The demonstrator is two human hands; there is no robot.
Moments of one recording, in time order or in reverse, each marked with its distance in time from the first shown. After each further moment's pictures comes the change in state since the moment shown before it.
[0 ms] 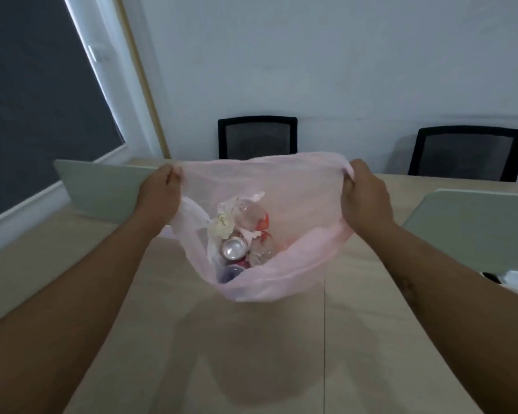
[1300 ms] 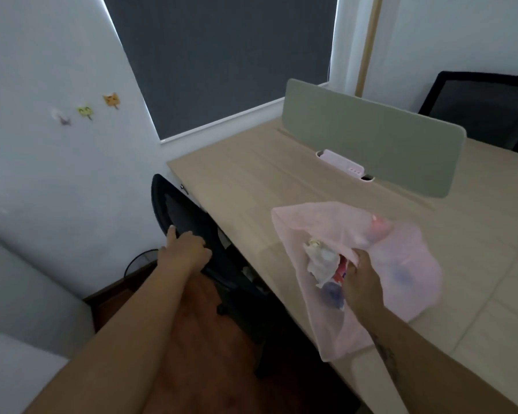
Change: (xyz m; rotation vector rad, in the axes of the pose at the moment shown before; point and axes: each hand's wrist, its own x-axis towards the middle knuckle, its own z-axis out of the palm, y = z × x) left_hand -0.356 -0.195 -0.242 0.752 -0.400 -0.849; right_hand -0.322 -0.088 0.145 0.399 -0.776 0.064
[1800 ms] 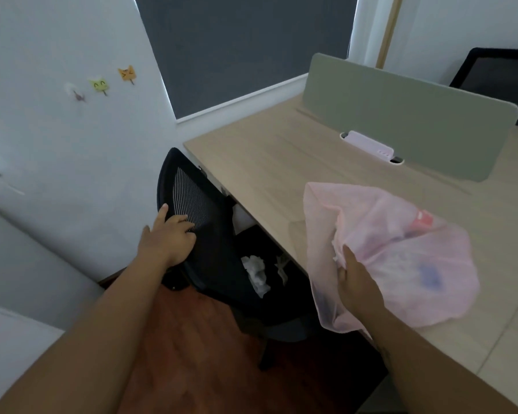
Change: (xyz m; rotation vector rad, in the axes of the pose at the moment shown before) left_hand 0.021 -0.132 -0.008 0.024 0.112 0.096; right_hand -0.043 0.006 0.105 -0.405 -0.070 -0.185
